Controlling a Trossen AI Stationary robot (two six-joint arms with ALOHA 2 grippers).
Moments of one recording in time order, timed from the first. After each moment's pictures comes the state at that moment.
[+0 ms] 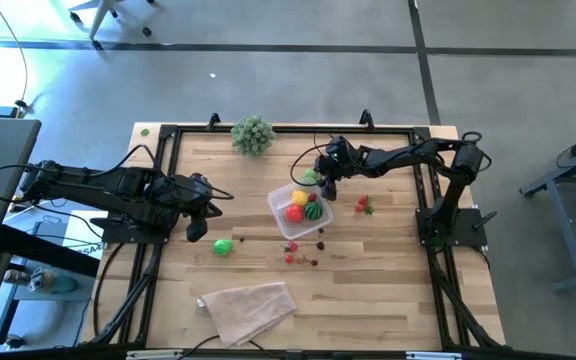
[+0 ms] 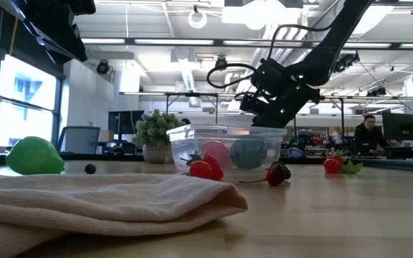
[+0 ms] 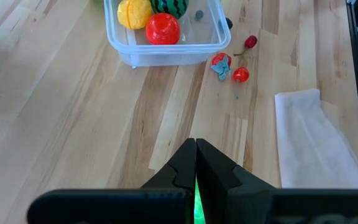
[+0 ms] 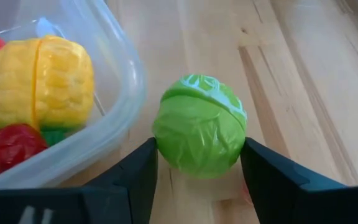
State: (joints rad) left arm 0.02 0.79 0.73 -0.76 -0.07 -0.39; right arm -0.48 1.79 0.83 0.15 -0.21 -0.31
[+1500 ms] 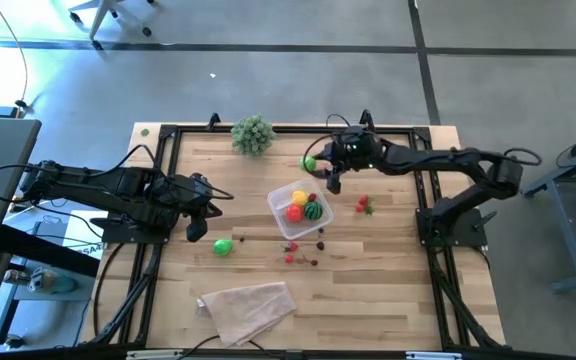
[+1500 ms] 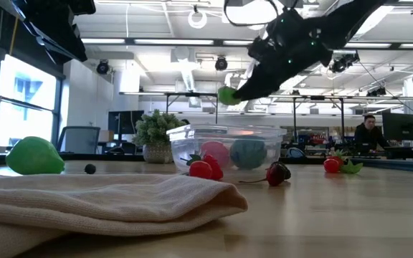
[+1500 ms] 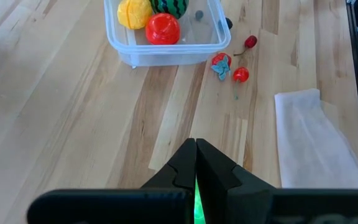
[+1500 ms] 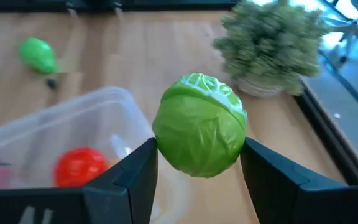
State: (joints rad) left arm 0.02 0.79 0.73 -0.76 -0.07 -0.39; right arm -0.43 1.46 0.83 0.10 -0.26 -0.22
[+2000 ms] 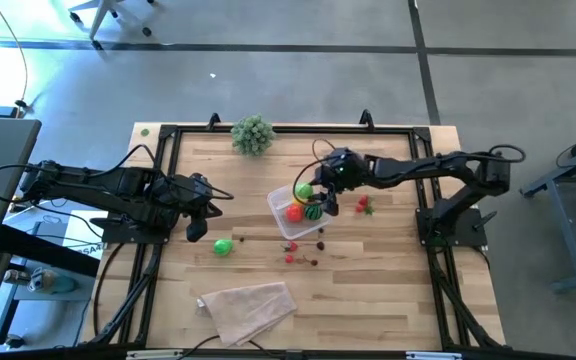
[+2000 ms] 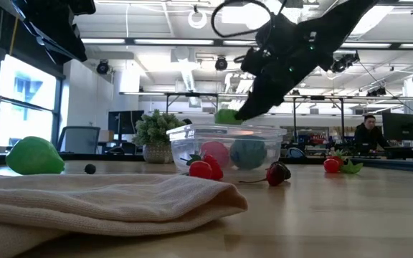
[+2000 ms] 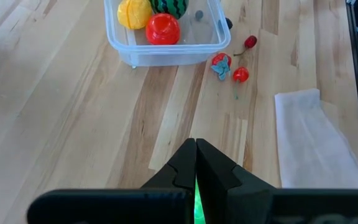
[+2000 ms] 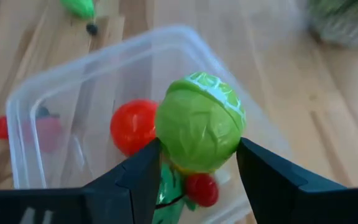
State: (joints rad) left arm 0.02 0.79 0.73 -0.76 -0.07 -0.39; right arm -0.29 1.56 0.83 0.02 -0.21 -0.15
